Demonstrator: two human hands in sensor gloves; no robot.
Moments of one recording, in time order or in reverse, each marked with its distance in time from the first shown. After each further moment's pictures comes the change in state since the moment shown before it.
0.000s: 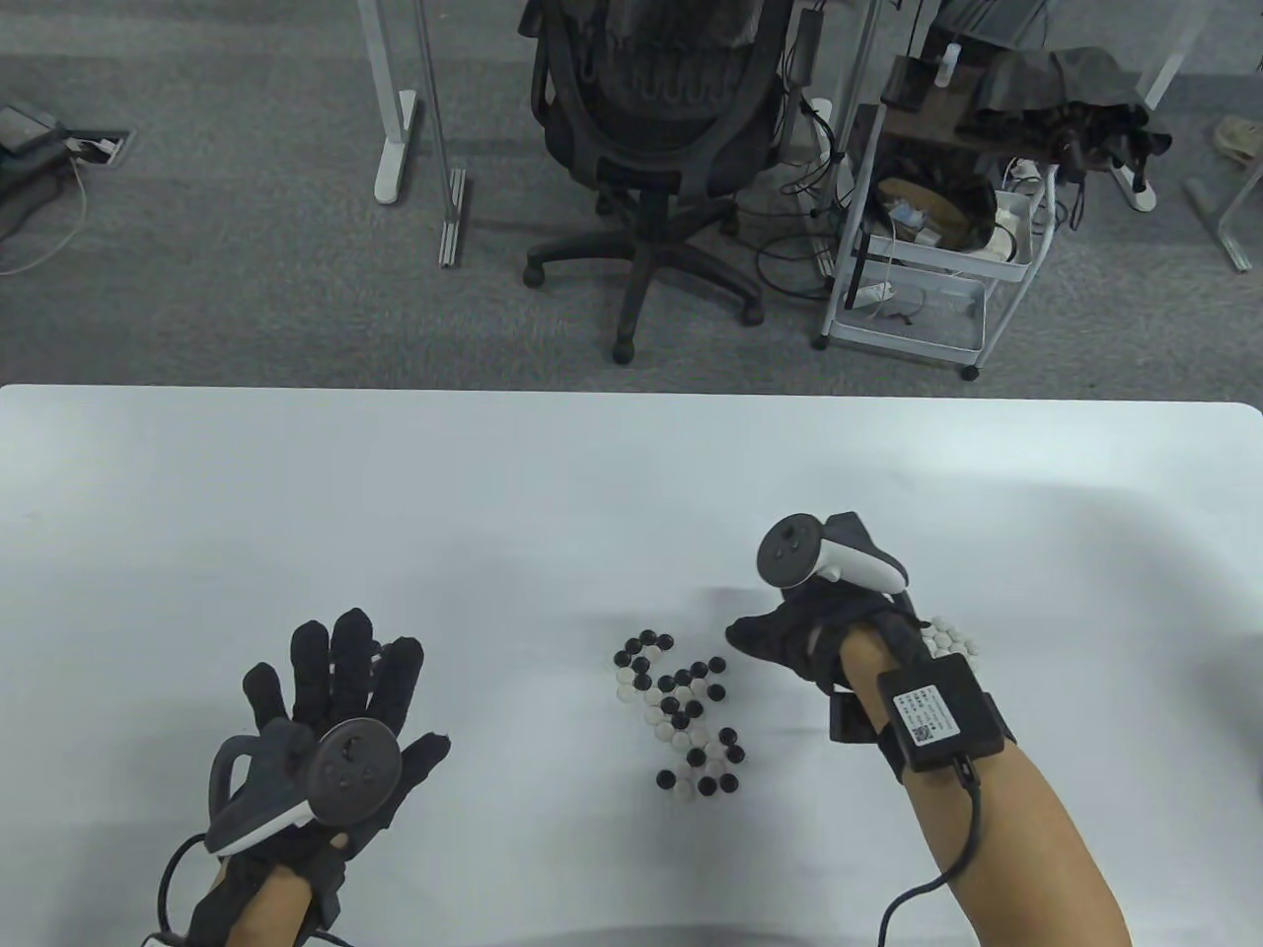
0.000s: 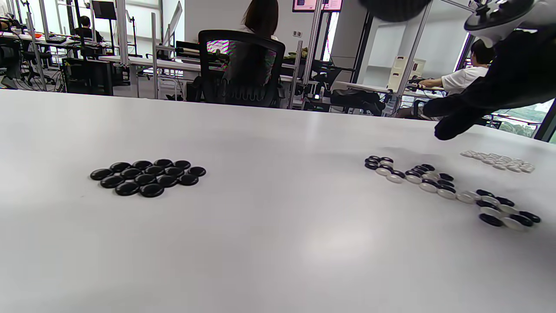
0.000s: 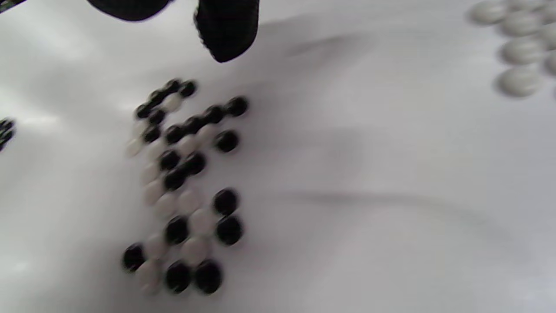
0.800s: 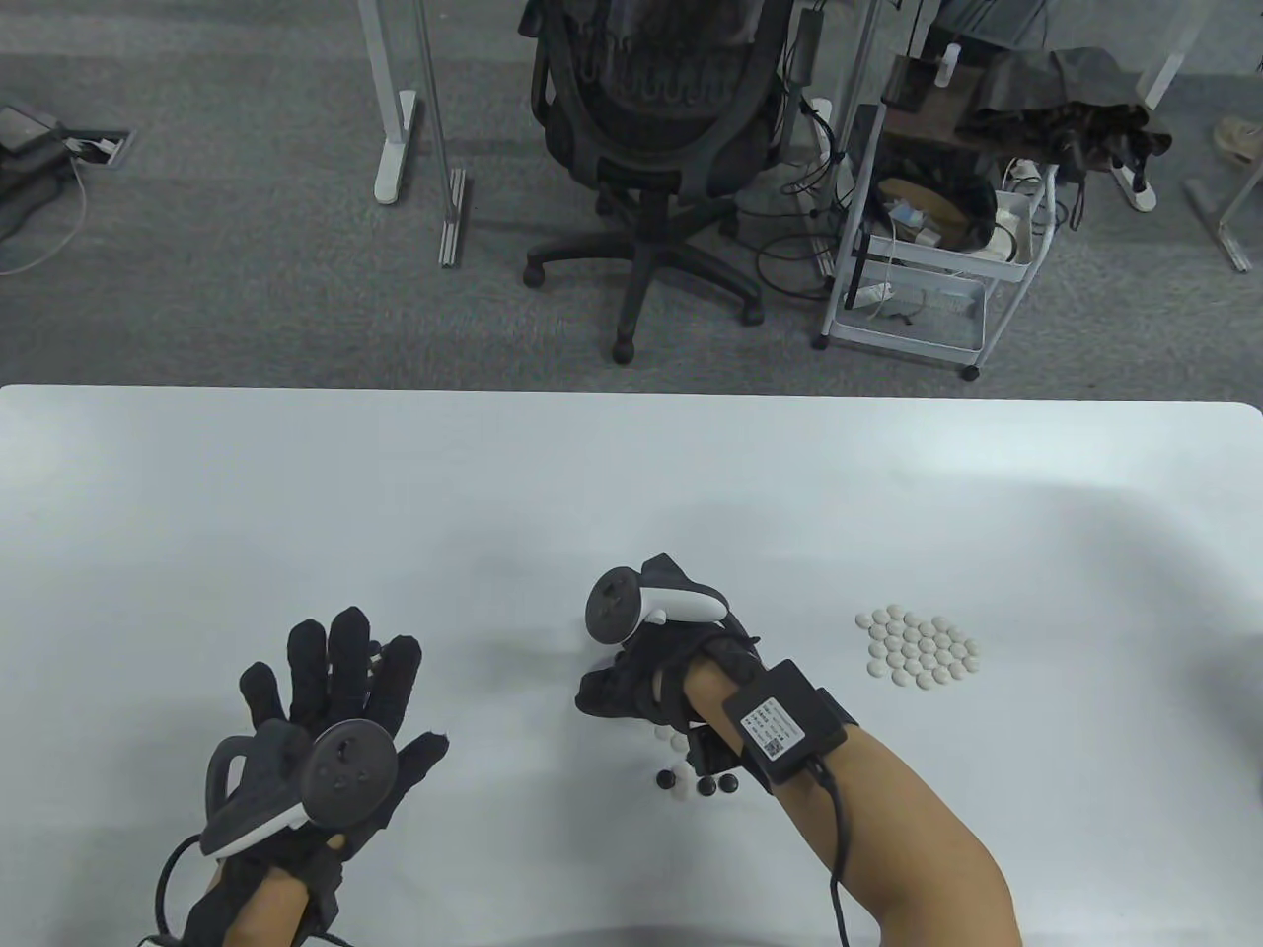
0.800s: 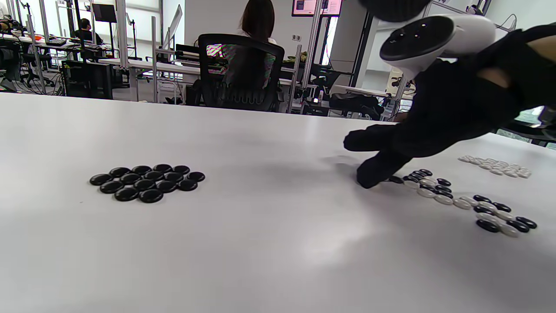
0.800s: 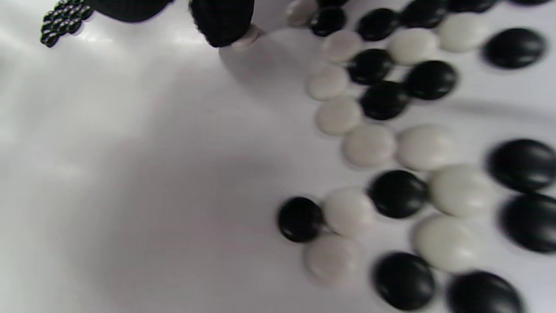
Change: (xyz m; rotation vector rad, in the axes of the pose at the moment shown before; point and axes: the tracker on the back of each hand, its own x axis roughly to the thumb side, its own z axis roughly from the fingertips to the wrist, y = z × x) left_hand 0.000 0.003 0.002 0.009 -0.002 0.004; right_hand 0.112 0.043 -0.073 0.134 -0.147 0.151
